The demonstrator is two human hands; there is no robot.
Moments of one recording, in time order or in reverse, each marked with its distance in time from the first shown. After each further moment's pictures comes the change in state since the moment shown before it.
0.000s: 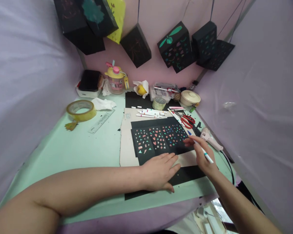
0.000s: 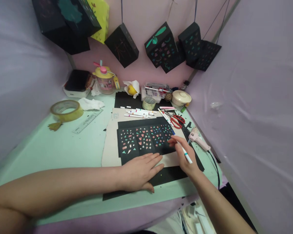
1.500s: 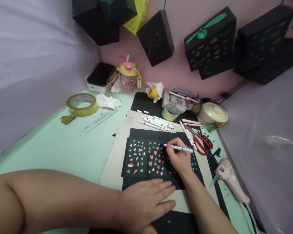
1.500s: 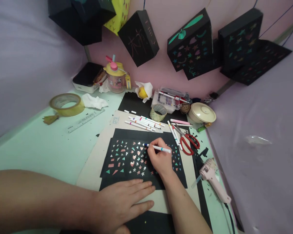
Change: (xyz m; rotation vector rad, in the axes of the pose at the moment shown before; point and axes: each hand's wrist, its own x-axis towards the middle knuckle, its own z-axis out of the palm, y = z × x) left_hand -0.002 -0.009 -0.006 -0.235 0.016 -0.092; right_hand 0.097 0.020 0.085 0.039 -0.134 0.017
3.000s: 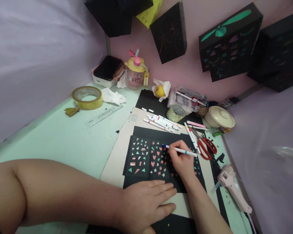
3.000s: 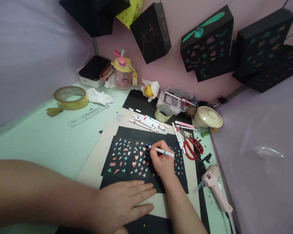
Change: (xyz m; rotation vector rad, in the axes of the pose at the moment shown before) left_hand -0.002 -0.002 0.005 0.026 0.020 0.015; right_hand -0.002 0.000 0.001 -0.063 -0.043 0.000
